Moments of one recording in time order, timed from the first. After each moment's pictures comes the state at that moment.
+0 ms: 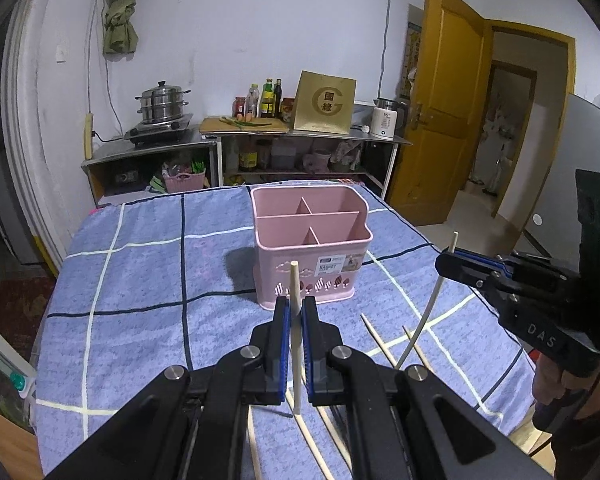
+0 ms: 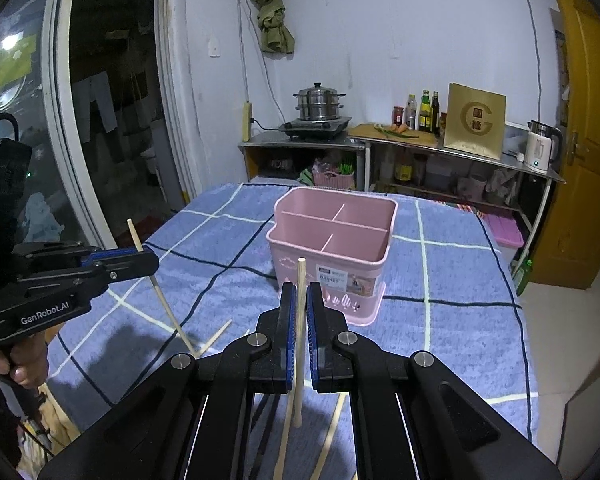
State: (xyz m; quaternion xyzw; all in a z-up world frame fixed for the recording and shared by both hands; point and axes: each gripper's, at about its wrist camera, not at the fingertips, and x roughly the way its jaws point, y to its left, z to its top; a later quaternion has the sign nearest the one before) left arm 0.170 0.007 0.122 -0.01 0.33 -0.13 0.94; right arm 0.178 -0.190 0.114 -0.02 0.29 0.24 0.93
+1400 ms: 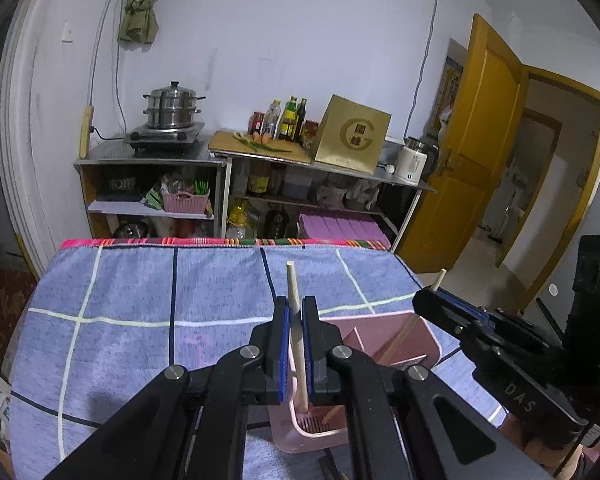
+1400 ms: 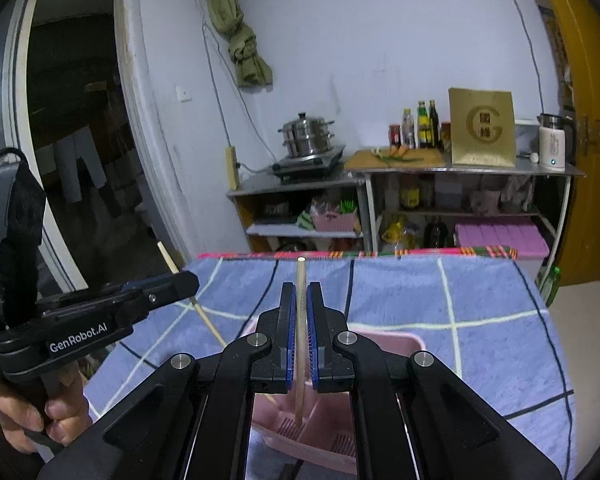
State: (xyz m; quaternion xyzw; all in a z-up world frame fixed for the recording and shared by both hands) left arm 0.357 0.033 0.129 -0.08 0.31 -0.12 0.94; right arm 0.336 -0.161 0.116 0.06 0.26 0.24 0.93
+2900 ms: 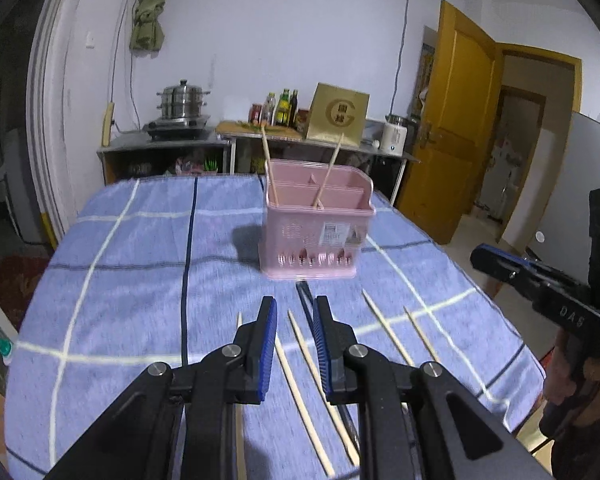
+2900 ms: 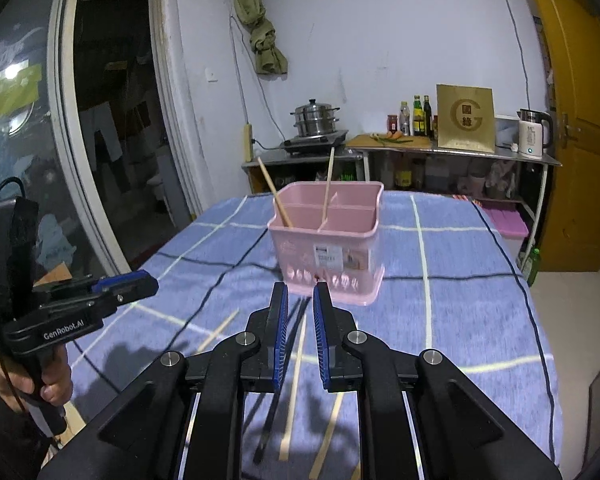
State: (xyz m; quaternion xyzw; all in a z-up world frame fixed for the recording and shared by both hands) left arm 0.112 0.017 0.067 -0.05 0.30 -0.11 0.95; right arm 0.135 -0.222 0.085 0.02 0.26 0.24 0.93
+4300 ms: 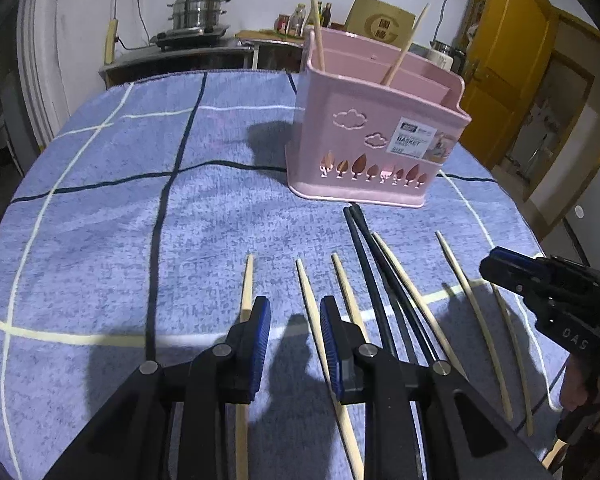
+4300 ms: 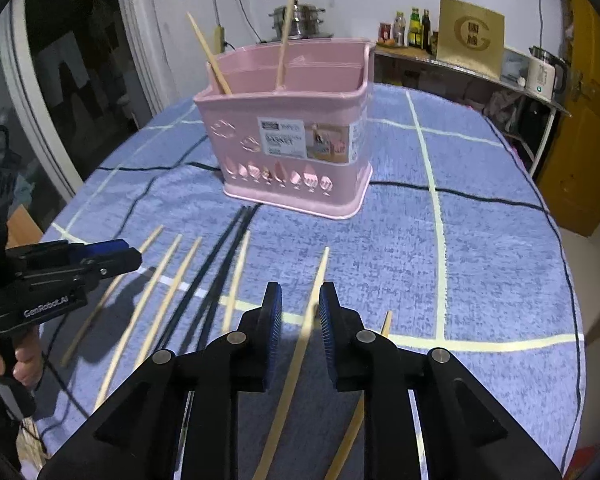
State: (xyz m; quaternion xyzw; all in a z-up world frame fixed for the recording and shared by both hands) left arm 0.215 0.013 -0.027 -0.06 0.45 -0.07 0.89; right arm 0.224 -0.203 -0.007 -0.04 0.43 0.21 0.88
